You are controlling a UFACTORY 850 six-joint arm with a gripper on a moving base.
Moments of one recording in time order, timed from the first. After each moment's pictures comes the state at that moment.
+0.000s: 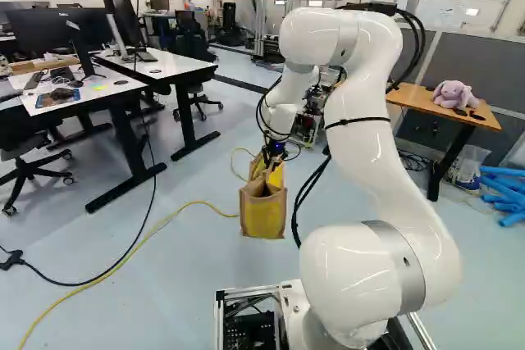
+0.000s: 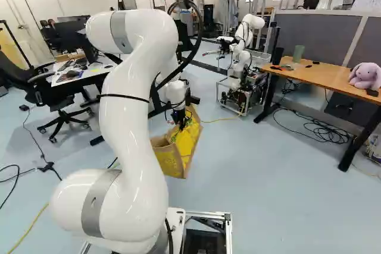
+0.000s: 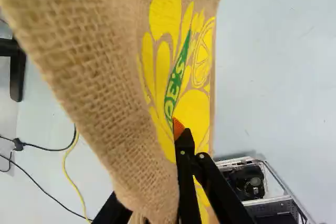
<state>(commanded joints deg) 0.6 -42.8 -64.2 19.8 -13.4 0.0</state>
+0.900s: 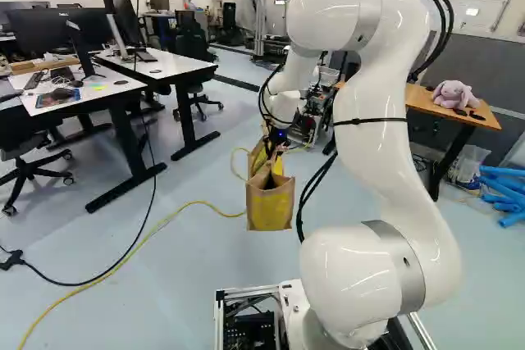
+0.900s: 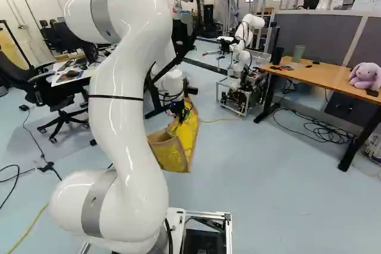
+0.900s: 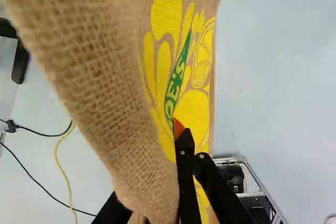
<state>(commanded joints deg) 0.6 -34.9 -62.1 12.2 -17.1 0.0</state>
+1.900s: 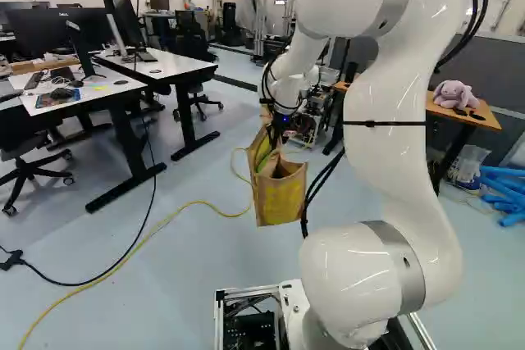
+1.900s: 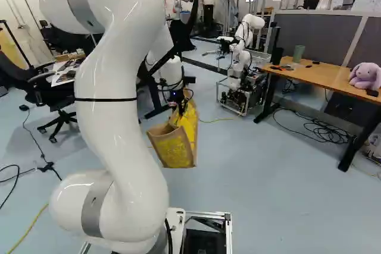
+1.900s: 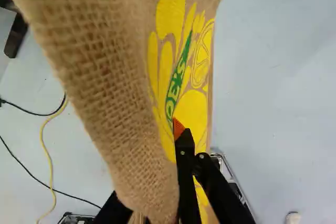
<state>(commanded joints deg) 0.6 -27.4 -62.1 4.8 -26.6 0.0</state>
